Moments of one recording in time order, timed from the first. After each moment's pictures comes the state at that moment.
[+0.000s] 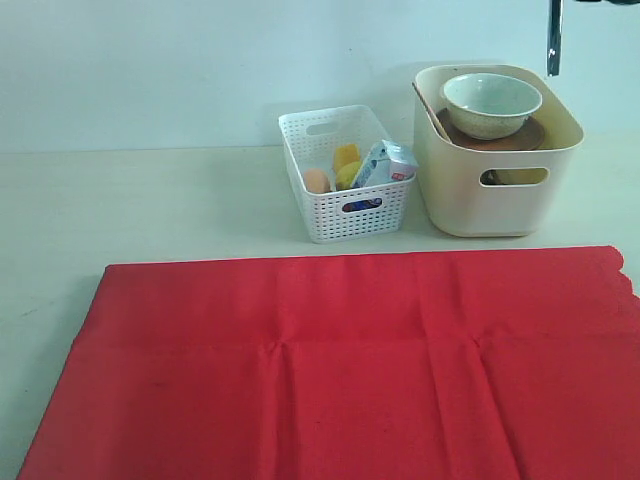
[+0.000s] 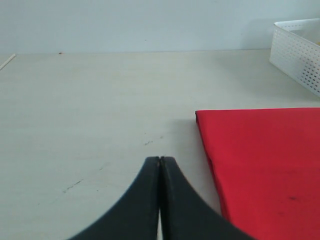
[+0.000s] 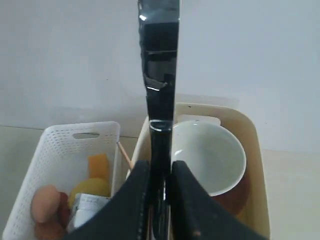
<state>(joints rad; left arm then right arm) -0.05 0.01 0.00 0.07 0.37 -0.06 0.13 1.50 -1.26 0.22 0.30 -0.15</state>
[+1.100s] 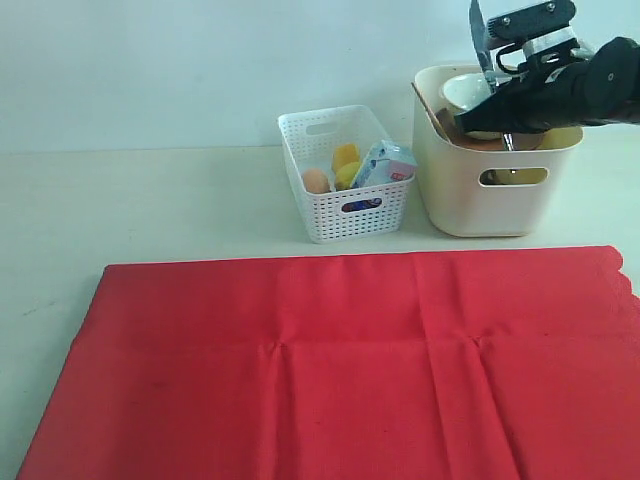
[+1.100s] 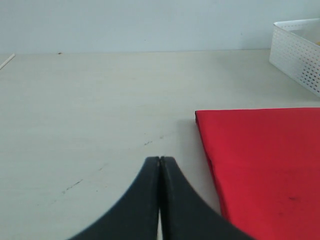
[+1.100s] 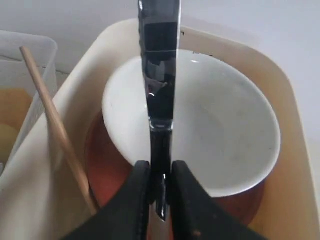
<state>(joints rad) -0.05 0.01 0.00 0.07 0.37 -0.06 0.13 1.94 -1.26 0.23 -0.03 -0.42</state>
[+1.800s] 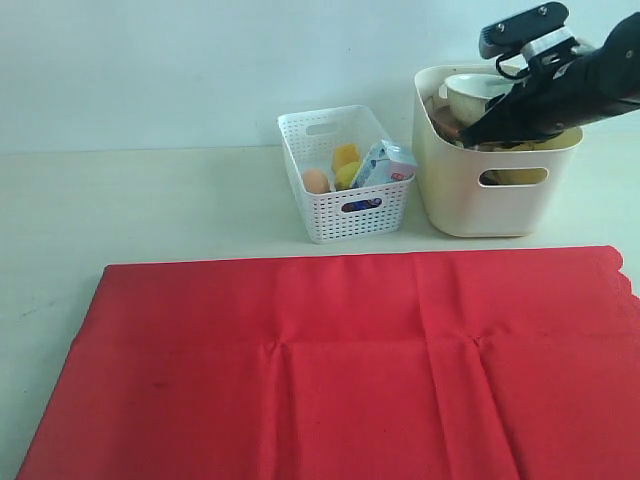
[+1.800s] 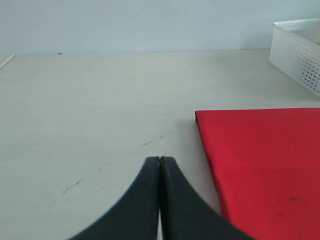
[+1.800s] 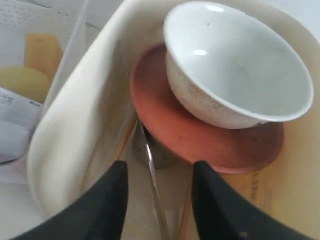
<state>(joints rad) -0.05 0.01 0.00 0.07 0.37 -0.06 0.13 1.87 -1.26 0.23 0.19 -0.49</state>
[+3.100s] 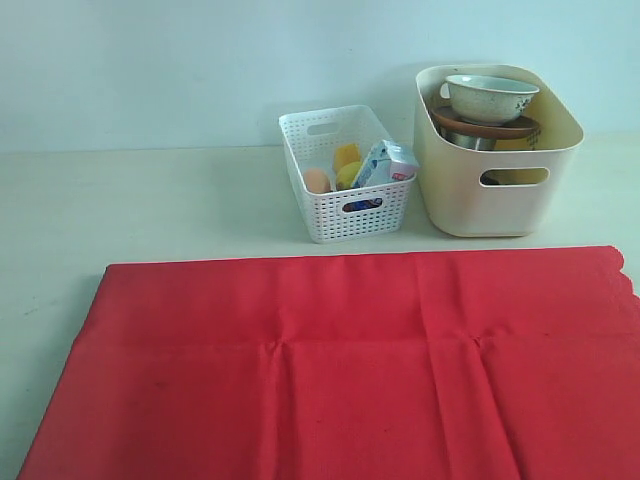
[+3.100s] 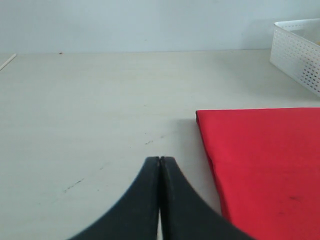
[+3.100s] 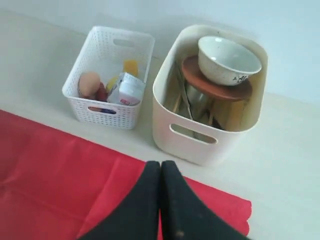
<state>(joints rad) -0.05 0.01 0.00 0.07 0.37 -0.06 0.13 0.94 -0.95 0.25 0.68 -0.37</state>
